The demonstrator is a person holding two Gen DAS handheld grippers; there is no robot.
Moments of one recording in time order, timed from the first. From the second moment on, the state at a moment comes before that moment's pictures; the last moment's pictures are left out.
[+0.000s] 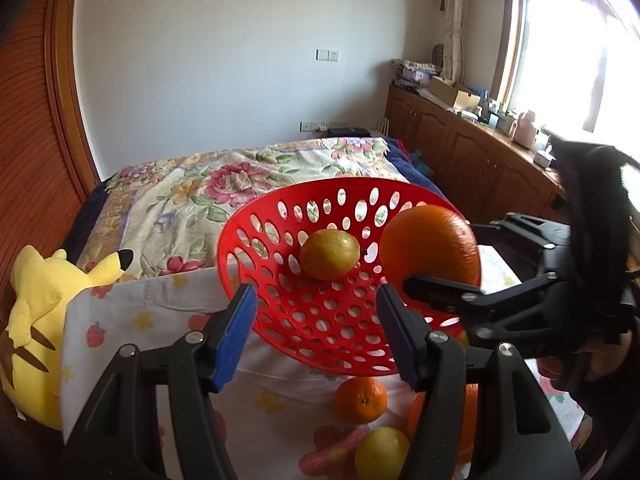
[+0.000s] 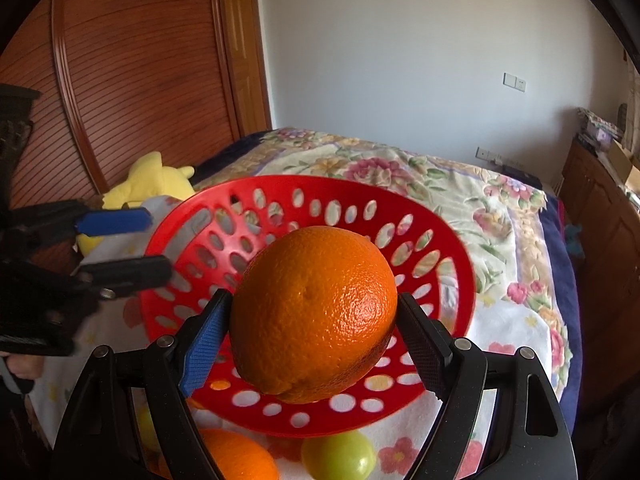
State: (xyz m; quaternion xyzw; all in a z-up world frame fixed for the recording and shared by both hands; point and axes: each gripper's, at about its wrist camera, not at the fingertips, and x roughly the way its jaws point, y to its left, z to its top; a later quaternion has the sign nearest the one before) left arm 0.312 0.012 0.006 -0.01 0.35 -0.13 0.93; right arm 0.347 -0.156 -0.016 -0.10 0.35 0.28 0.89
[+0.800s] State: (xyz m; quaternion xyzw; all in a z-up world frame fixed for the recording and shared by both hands) left arm 0.251 0.036 -0.015 -0.02 0.37 -0.12 0.92; right arm 0.344 -0.137 -0.036 -0.12 0.36 0.26 0.89
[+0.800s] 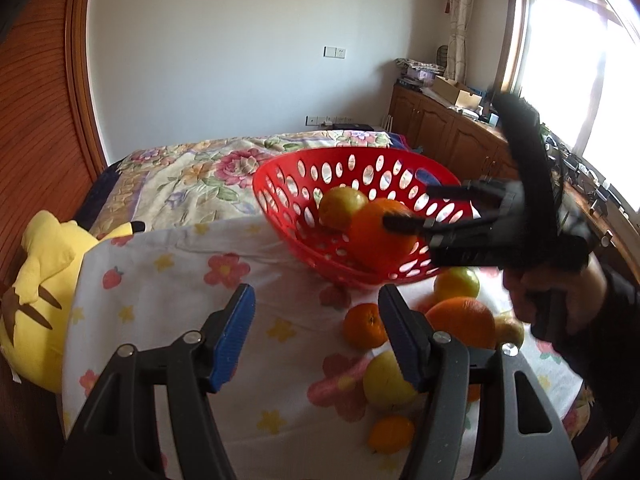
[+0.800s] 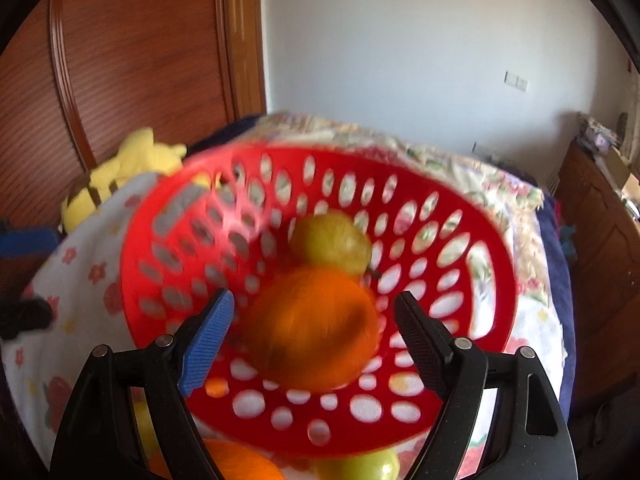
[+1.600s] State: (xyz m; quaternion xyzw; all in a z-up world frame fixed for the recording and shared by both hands) left arm 0.187 0.010 -0.062 -0.02 0.38 -0.13 0.91; right arm 0.211 -0.232 -0.038 -0.04 0.34 0.24 0.91
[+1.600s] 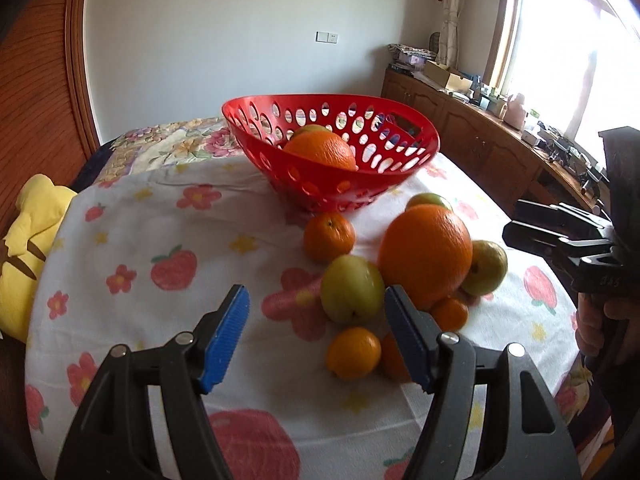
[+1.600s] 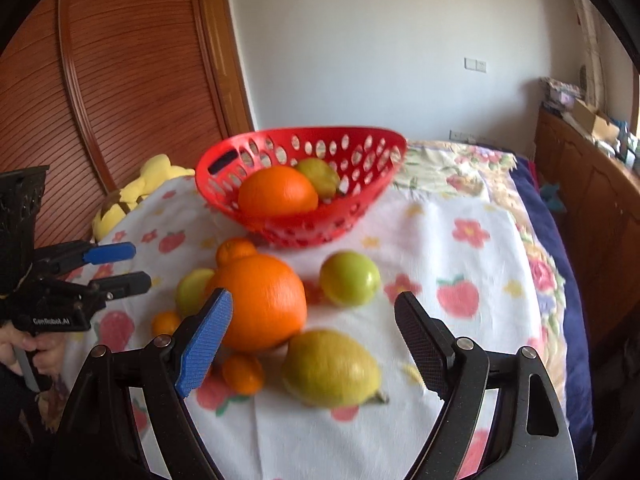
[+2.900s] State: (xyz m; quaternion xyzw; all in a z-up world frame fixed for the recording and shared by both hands) left arm 0.169 -0.006 -0.080 0.03 0.38 -0.13 0.92; right arm 0.199 -0.240 -0.091 -0.05 0.39 0.20 0.90
